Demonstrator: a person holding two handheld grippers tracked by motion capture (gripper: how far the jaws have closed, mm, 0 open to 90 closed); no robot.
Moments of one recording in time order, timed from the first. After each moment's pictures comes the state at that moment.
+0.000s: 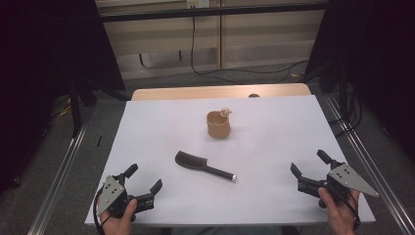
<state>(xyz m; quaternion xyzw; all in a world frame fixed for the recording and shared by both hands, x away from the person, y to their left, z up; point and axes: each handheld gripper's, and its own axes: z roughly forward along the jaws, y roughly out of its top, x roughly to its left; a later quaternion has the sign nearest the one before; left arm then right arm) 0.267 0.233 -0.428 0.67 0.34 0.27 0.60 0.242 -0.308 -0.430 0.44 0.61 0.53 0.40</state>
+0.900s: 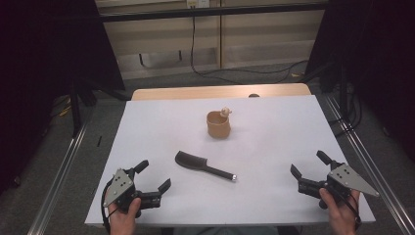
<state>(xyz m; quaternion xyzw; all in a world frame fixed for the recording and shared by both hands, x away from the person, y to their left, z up) 0.281 0.214 -0.419 0.70 0.31 0.23 0.60 0.242 -0.309 -0.431 0.44 0.62 0.53 0.39</state>
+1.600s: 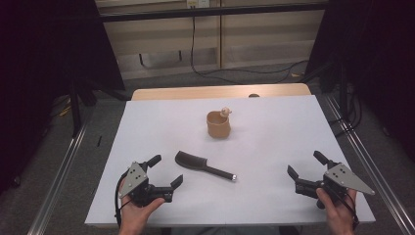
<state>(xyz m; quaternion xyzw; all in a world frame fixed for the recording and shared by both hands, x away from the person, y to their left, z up) 0.297 0.184 -0.420 0.71 0.28 0.21 0.60 0.244 -0.304 -0.432 0.43 0.63 0.53 0.38</state>
